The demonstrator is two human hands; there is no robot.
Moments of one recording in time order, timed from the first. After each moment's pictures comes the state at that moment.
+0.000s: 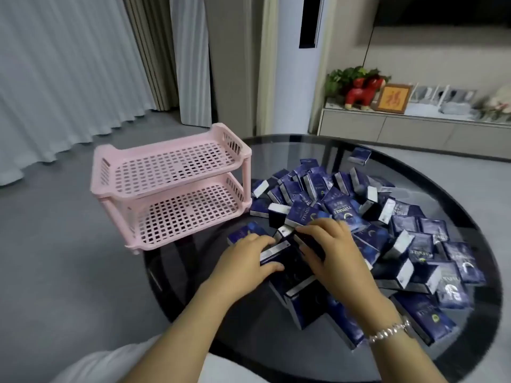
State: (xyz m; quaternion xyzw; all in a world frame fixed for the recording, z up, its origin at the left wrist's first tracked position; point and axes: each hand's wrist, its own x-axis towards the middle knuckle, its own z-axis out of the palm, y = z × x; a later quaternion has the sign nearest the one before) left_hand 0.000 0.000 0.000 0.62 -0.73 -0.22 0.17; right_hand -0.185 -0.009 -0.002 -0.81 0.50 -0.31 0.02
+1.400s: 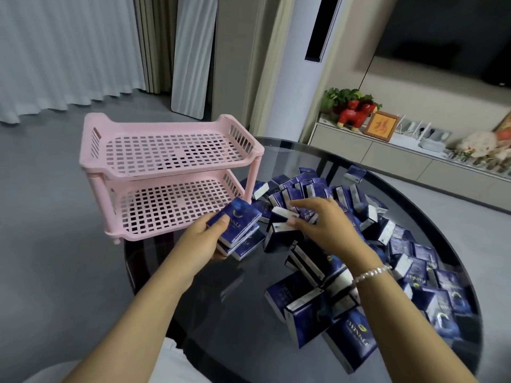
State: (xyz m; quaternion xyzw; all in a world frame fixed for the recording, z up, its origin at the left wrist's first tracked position) left_hand 0.062 -0.014 -0.004 0.58 -0.39 -0.50 0.51; right_hand -0.157 -0.081 0.040 -0.80 0.56 -0.19 0.12
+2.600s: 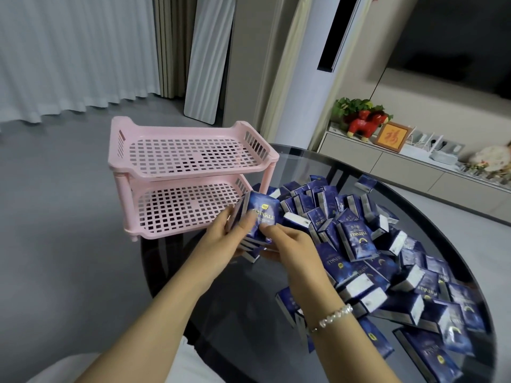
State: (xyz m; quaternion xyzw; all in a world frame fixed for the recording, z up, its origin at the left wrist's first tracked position) left_hand 0.058 -0.004 0.001 0.50 -0.44 -0.52 0.53; right_hand -0.080 -0.021 0.024 -0.54 0.46 -0.41 0.57
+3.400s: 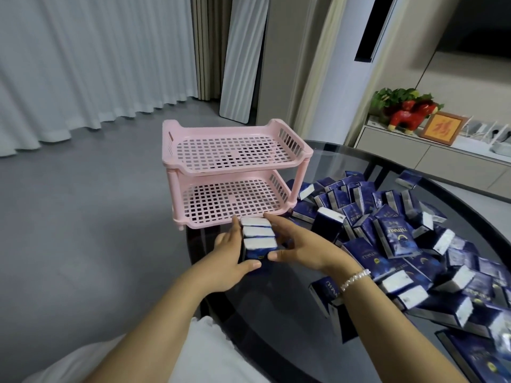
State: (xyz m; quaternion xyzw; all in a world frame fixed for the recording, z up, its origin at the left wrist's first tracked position) left_hand 0.095 0.030 -0.013 0.68 -0.62 -0.35 0.19; right_hand -0.077 -0.061 -0.005 -0.79 0.36 -0.10 0.49
